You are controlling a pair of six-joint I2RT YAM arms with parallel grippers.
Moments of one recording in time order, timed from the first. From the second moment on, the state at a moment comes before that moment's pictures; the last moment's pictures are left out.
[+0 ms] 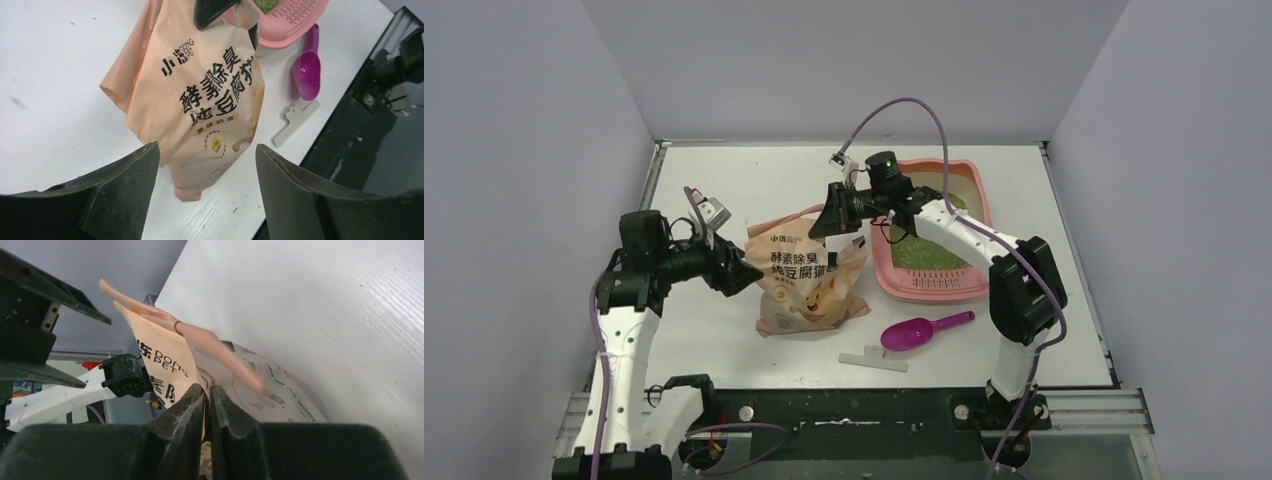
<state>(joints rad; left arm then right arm) 0.06 0.95 0.98 -0.82 0.93 0.31 0.60 1.84 1.41 -0.11 -0.81 0.56</state>
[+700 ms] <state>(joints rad) -0.47 0.96 0.92 -0.45 0.48 0.55 0.43 1.53 1.28 -0.40 -0.49 0.19</state>
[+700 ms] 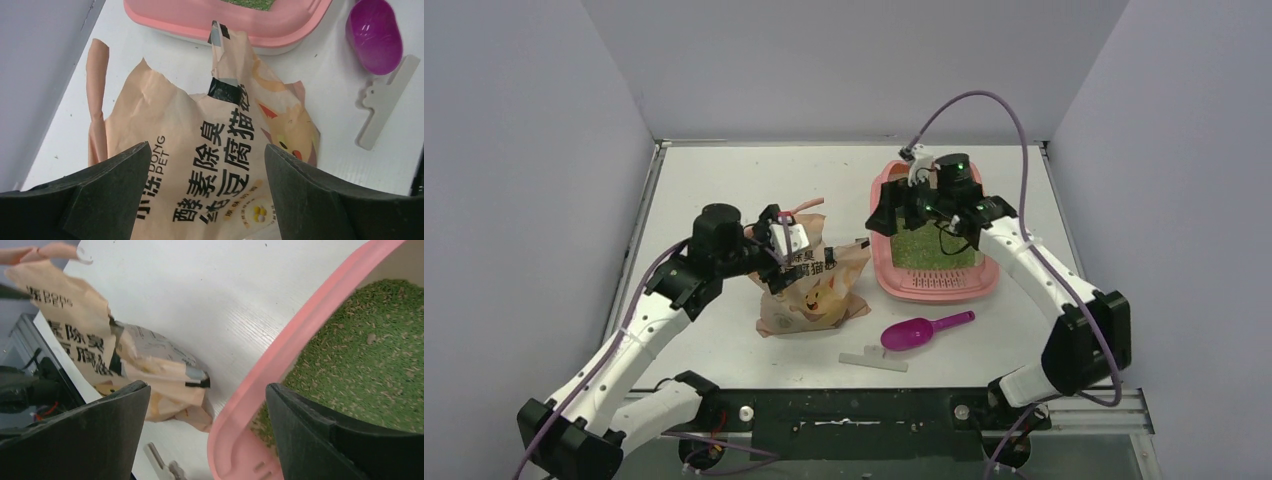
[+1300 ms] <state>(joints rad) -0.51 1.11 0.95 -0.46 0.37 0.72 0.47 1.51 0.95 -0.06 -0.74 -0.01</state>
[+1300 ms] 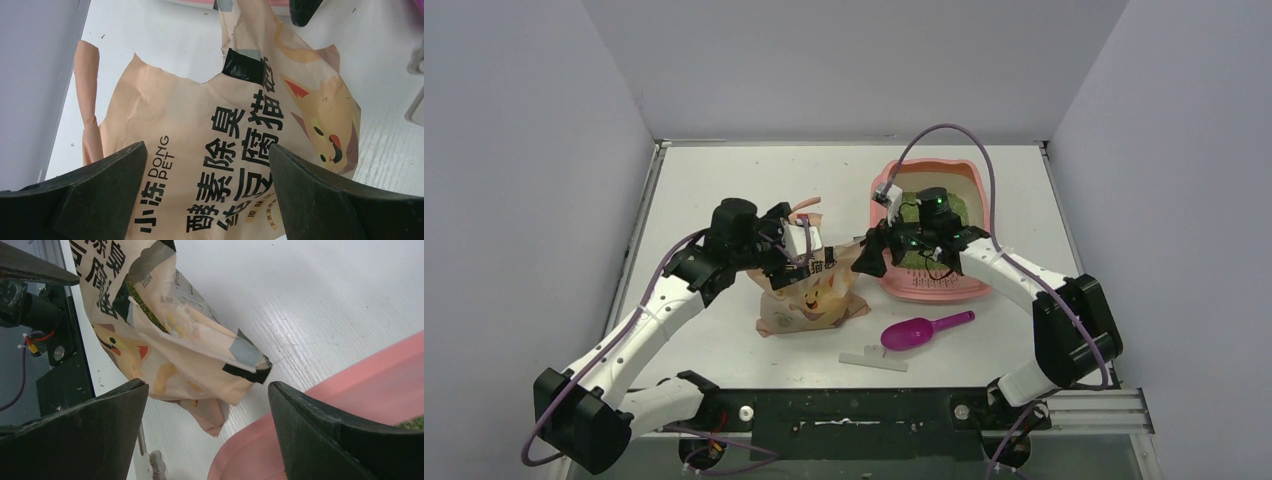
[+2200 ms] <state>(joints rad) -0.46 1.15 0.97 -0.46 0.64 0.63 0.44 1.68 0.98 0.22 -1.02 0.43</state>
